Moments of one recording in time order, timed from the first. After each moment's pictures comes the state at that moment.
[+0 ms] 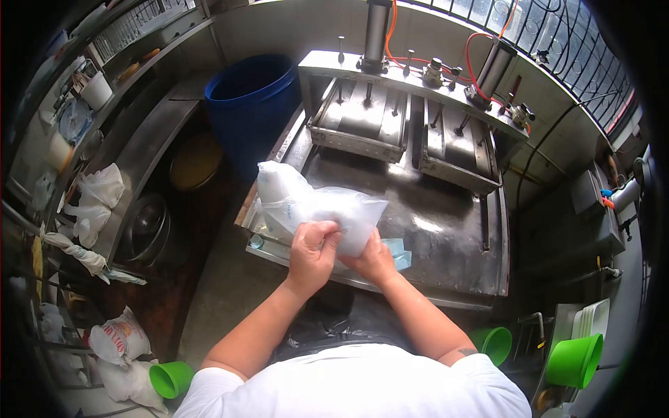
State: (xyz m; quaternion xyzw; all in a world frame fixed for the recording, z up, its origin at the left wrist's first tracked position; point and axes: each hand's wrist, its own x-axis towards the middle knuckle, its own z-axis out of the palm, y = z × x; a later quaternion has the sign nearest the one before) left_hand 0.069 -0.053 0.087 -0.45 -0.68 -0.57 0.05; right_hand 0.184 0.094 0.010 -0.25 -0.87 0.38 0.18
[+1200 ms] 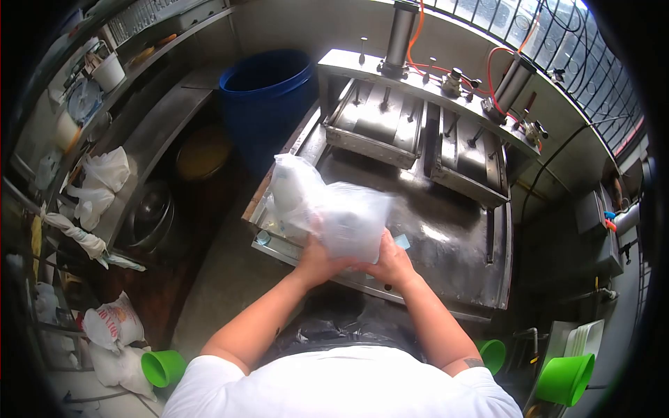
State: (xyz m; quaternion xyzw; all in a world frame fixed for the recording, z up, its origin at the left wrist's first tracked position) left_hand 0.032 -0.058 0.007 -0.42 -0.70 -0.55 -0.17; right_hand 0.193 0.120 0.022 -0.17 -0.92 0.33 0.11
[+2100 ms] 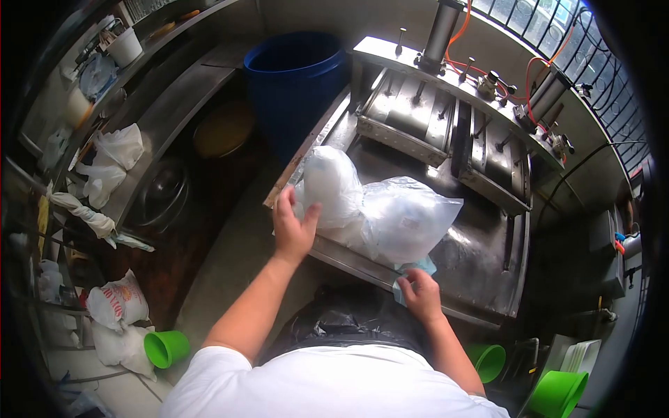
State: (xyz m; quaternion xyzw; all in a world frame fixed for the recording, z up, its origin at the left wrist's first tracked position) left_hand -0.057 -0.112 0.015 -0.30 -0.79 -0.52 0.16; right_hand 0.260 0.074 -0.007 -0.26 -0.87 0.37 0.19
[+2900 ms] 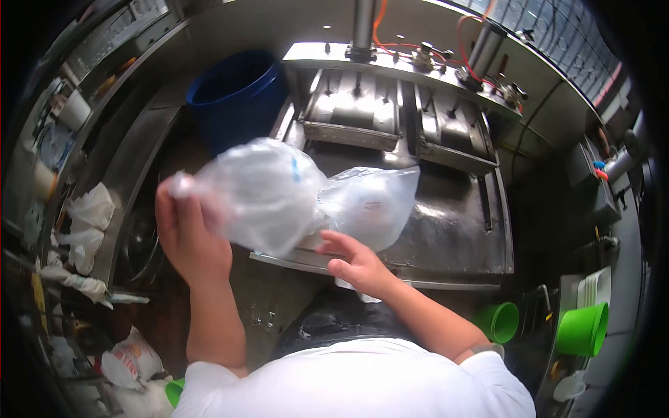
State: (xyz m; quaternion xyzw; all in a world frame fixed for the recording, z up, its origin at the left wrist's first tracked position) left_hand -0.027 -0.127 0.239 -0.25 -0.52 -0.81 0.04; right_hand 0.165 0.021 0.088 -0.14 -0.60 0.78 0.16
